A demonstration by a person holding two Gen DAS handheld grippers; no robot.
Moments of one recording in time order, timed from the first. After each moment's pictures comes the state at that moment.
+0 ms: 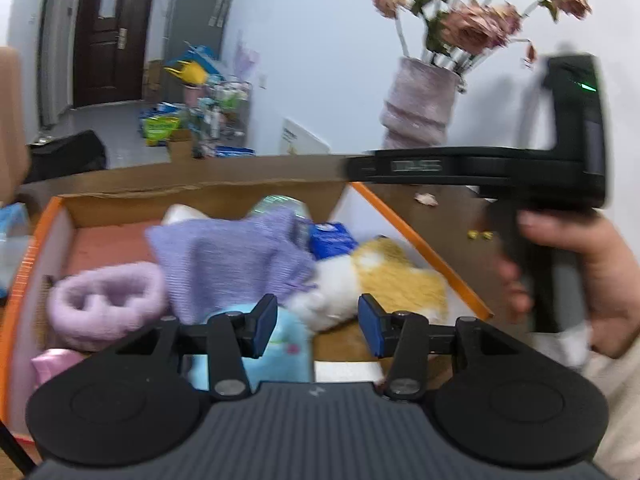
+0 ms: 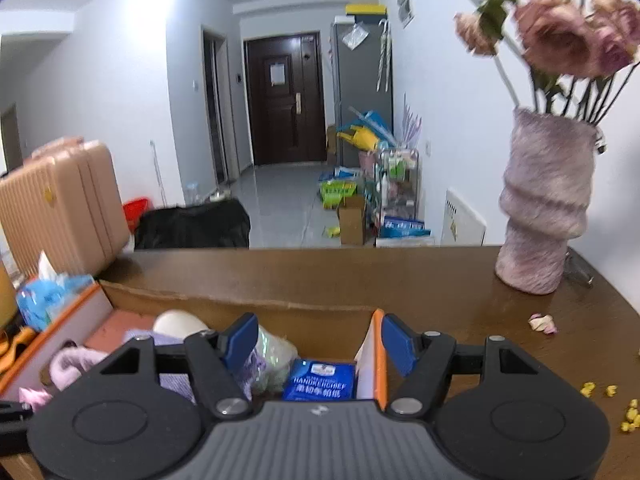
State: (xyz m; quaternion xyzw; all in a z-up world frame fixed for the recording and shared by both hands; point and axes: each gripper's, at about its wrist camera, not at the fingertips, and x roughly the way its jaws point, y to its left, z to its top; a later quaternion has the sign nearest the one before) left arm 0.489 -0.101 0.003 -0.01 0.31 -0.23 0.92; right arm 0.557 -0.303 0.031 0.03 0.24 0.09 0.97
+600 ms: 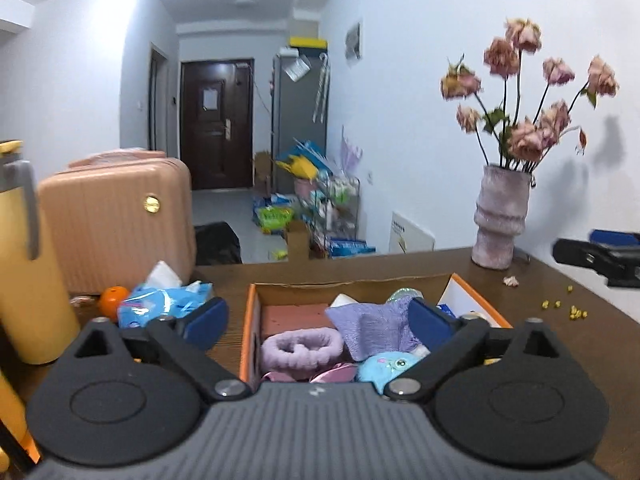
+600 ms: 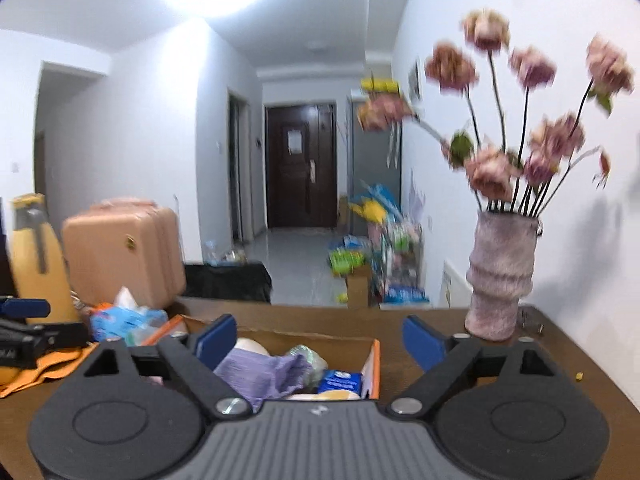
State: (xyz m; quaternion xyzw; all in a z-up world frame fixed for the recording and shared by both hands) left arm 0.360 -0.023 0.094 0.01 0.17 -0.06 0.98; right arm 0.373 -0.303 0.106 0.01 0.13 0.10 0.99
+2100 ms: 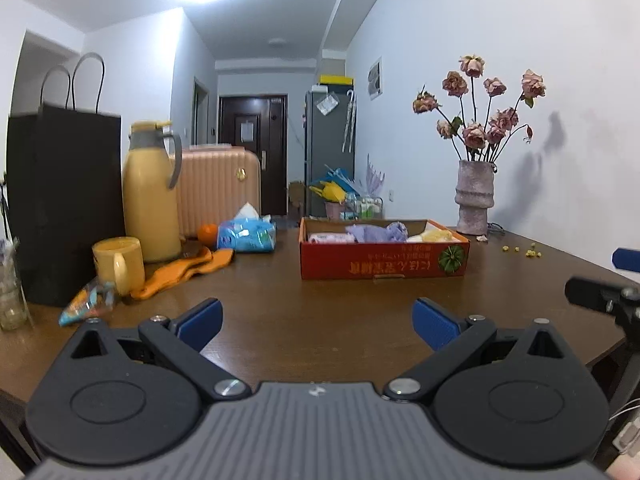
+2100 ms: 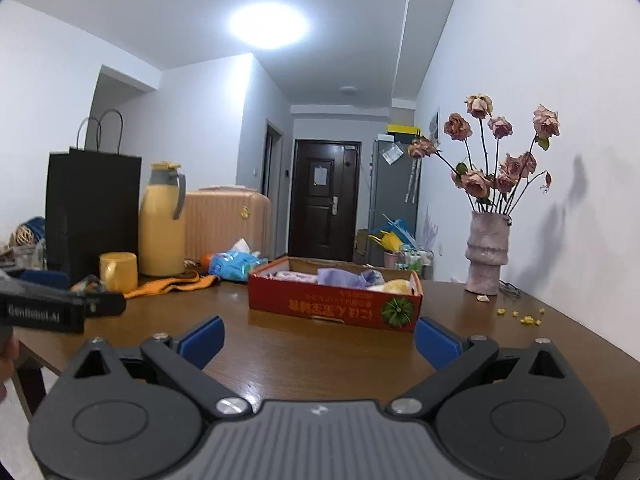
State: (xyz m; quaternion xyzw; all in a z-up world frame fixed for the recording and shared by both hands) left arm 0.021 0.005 0.018 0.01 0.11 -0.01 0.99; right arm 0.013 -0.243 0.014 -0.02 0.07 0.12 0.99
